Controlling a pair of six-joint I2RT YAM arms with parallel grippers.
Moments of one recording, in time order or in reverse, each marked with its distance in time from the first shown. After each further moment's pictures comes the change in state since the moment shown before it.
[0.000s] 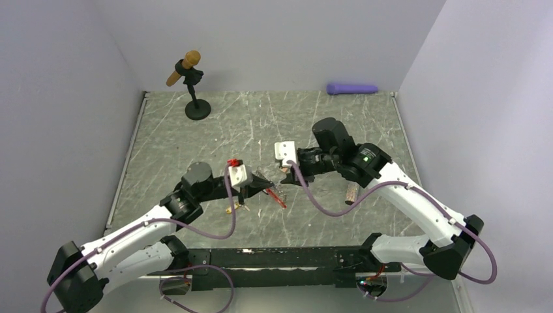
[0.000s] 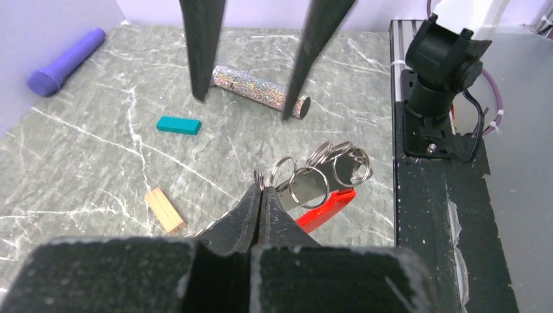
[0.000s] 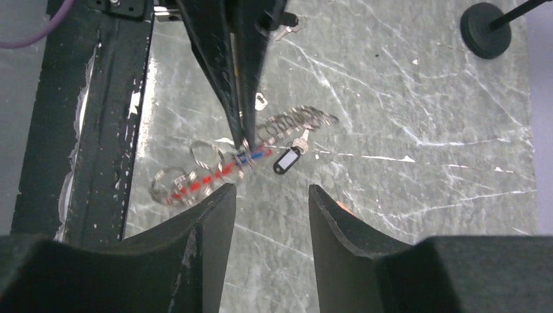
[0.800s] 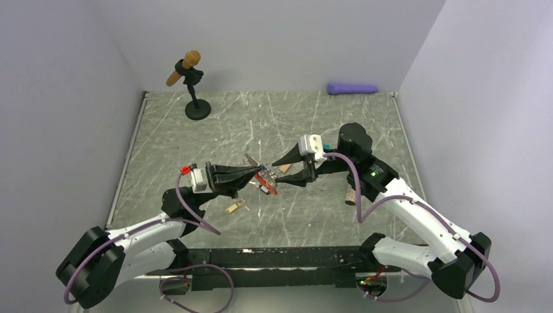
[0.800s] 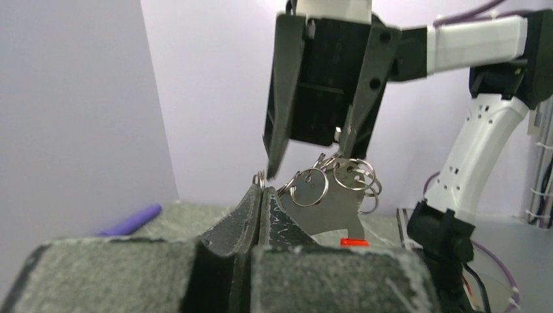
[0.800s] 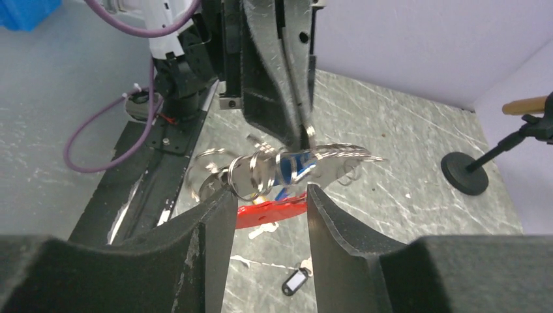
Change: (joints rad) left arm 0.089 0.093 -0.330 1.181 -0.050 -0.403; right arm -0.119 -0.168 -0.289 0.659 -0.418 0.346
